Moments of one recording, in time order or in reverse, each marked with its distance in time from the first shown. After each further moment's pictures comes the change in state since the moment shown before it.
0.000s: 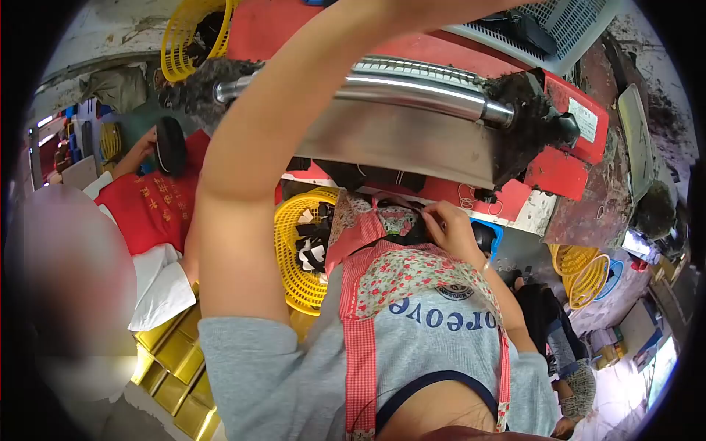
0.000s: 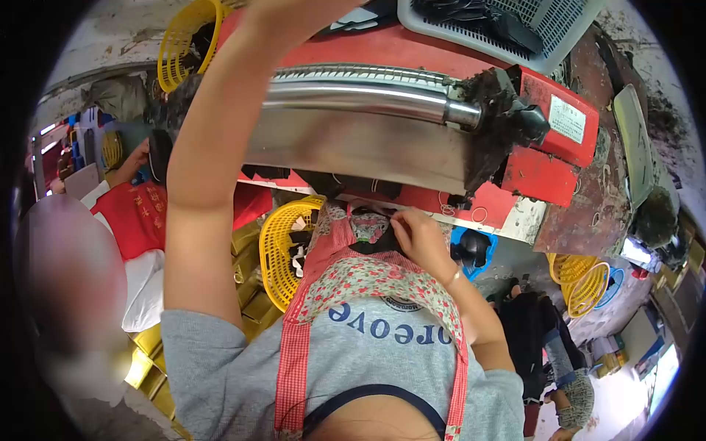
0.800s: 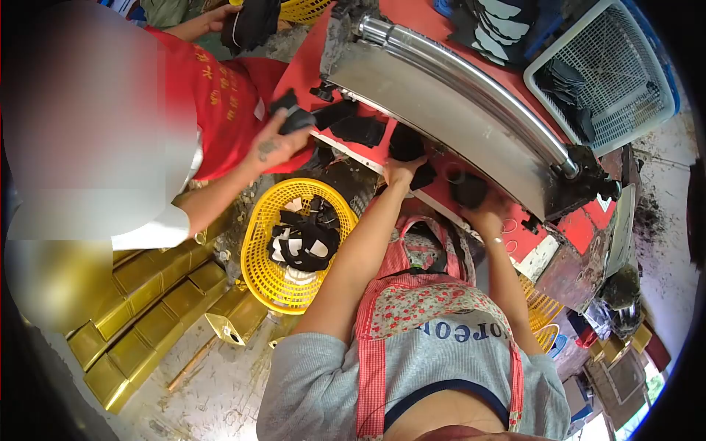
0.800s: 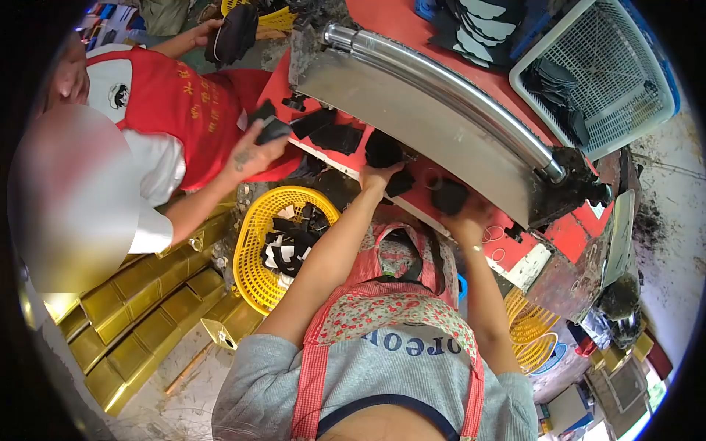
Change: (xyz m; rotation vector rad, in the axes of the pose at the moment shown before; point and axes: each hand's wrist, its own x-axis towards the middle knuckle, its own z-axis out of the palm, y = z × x) left_hand -0.385 -0.201 0.103 -0.136 0.809 -1.549; right_hand 0.053 0.092 0.065 -0.987 0.109 0.138
